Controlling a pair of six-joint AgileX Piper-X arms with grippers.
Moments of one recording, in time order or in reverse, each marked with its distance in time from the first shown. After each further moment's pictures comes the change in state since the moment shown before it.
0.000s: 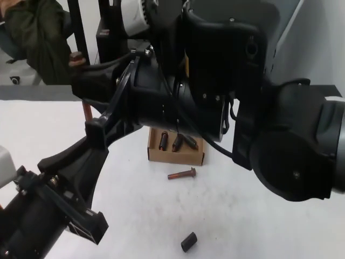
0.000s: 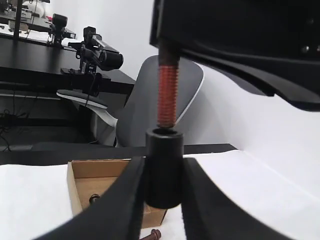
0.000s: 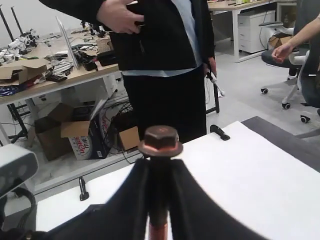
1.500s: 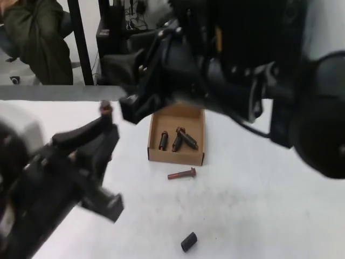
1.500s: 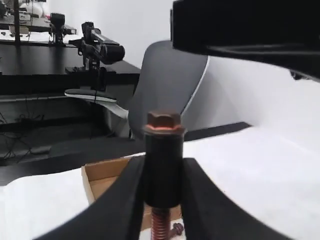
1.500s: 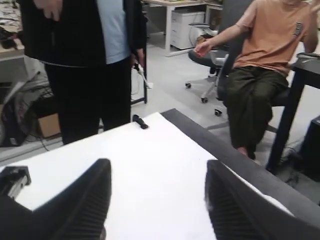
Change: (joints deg) left arm 0.0 7.6 -8.4 5.7 0.9 10.1; right arm -3.9 -6.0 0.1 10.0 10.4 -9.9
